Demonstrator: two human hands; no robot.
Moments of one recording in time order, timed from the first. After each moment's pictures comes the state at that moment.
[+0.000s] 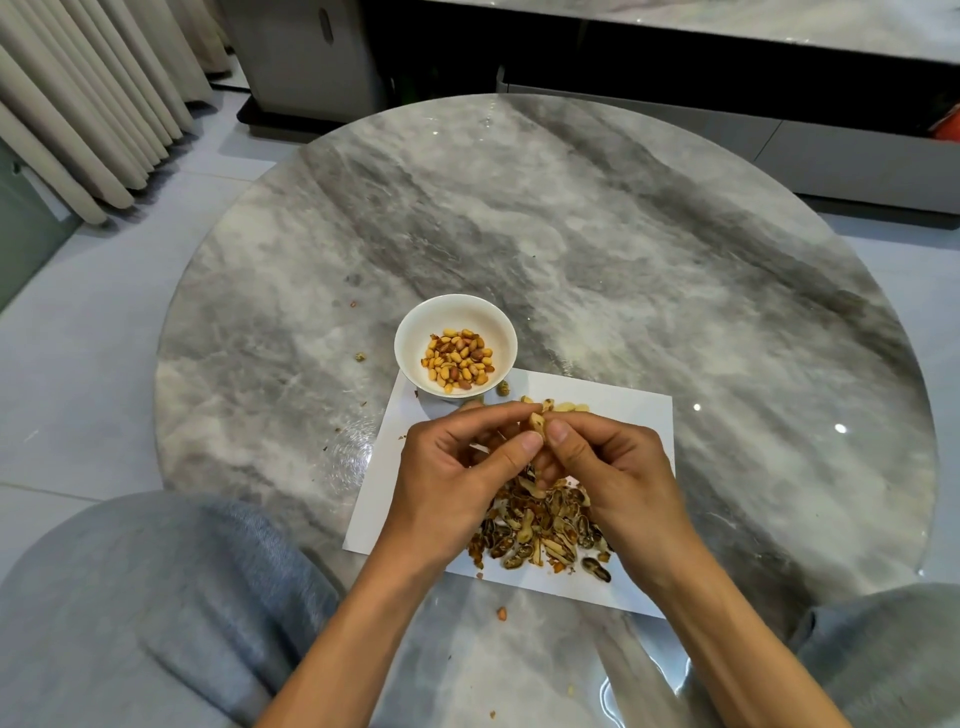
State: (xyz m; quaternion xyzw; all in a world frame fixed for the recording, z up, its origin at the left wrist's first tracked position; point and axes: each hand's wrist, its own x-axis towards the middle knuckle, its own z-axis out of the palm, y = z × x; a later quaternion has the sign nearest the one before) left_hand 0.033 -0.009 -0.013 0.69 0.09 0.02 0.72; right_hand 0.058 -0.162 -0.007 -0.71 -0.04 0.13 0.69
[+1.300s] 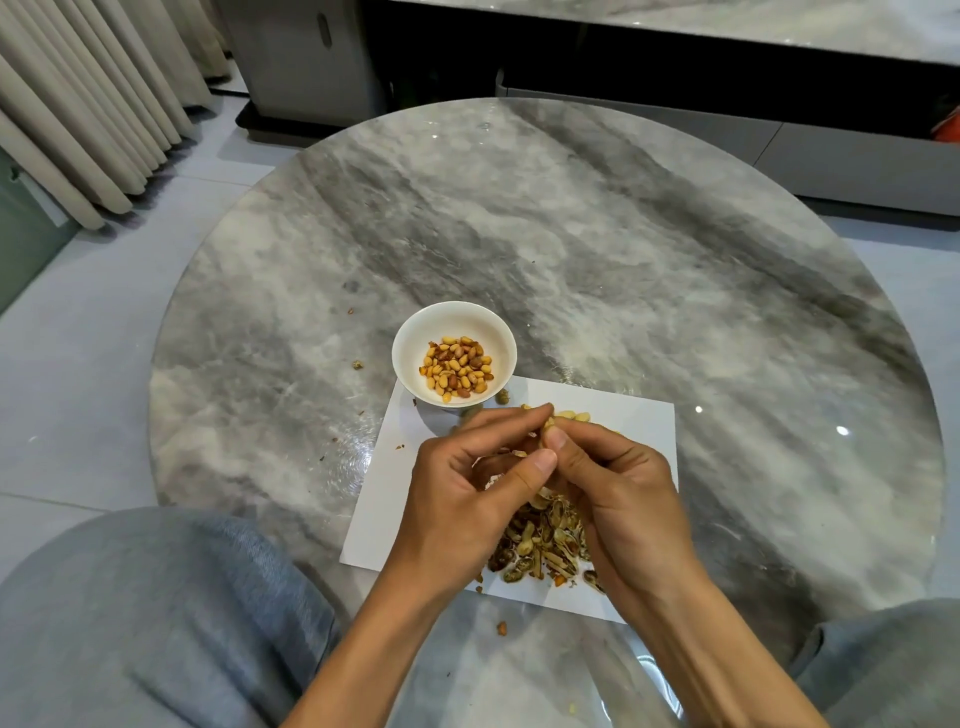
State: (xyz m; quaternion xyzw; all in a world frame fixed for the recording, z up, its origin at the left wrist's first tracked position) left_hand 0.032 -0.017 -0.018 0.65 0.05 0.01 0.75; right_hand 0.052 -0.149 -0.006 -0.57 0.10 0.15 0.80
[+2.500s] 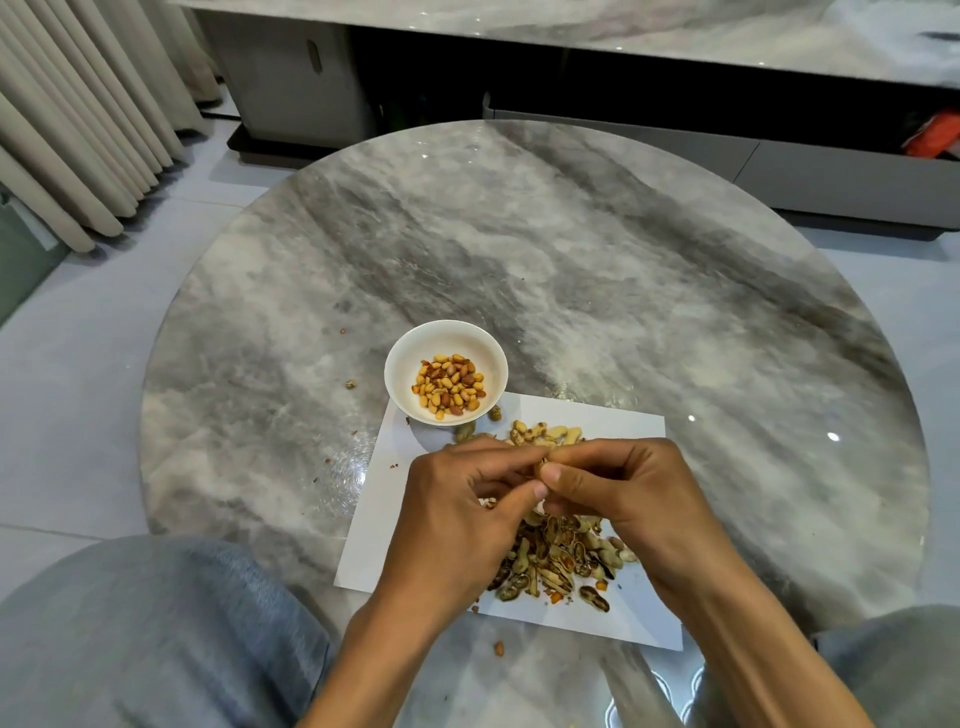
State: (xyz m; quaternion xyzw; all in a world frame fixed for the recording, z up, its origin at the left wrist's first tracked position) left_hand 0.035 -0.014 -0.006 0.80 0.01 0.04 0.60; right_hand 0.068 -0.176 0.013 -0.70 0.04 0.20 0.68
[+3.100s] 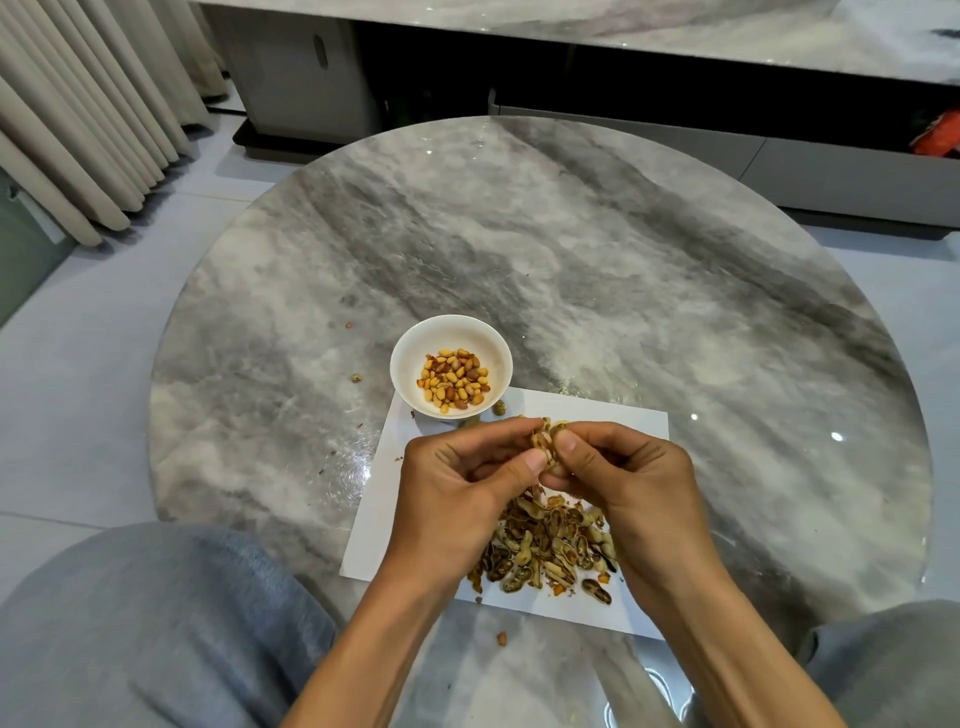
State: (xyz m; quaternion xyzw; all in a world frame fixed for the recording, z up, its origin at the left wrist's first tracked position) left_hand 0.038 -0.019 0.002 0.63 0.12 0.01 0.77; right_hand 0.059 -0.160 0.011 -0.62 0.12 0.11 0.77
